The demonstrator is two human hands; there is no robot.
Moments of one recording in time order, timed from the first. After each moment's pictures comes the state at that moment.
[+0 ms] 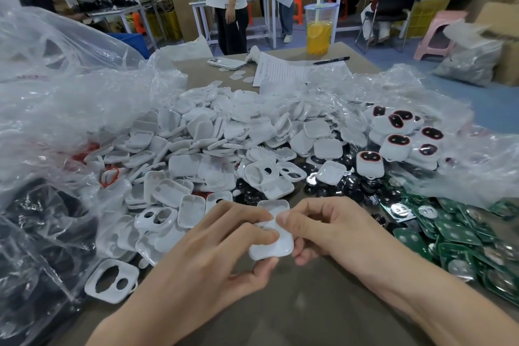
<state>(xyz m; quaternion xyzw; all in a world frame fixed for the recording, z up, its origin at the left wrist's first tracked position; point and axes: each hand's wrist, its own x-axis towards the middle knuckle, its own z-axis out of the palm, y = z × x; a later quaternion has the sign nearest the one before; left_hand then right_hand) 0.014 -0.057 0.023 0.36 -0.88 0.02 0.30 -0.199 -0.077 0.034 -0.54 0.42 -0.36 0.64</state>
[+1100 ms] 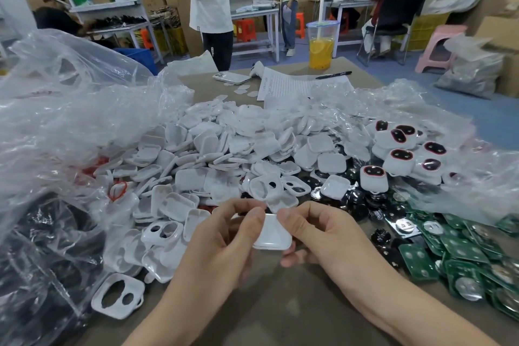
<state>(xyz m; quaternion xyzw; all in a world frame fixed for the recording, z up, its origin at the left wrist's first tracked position) -0.010 -0.064 0.032 0.52 -0.57 -0.43 0.48 -0.177 -0.081 0.025 -0.46 0.41 -0.47 0.63</state>
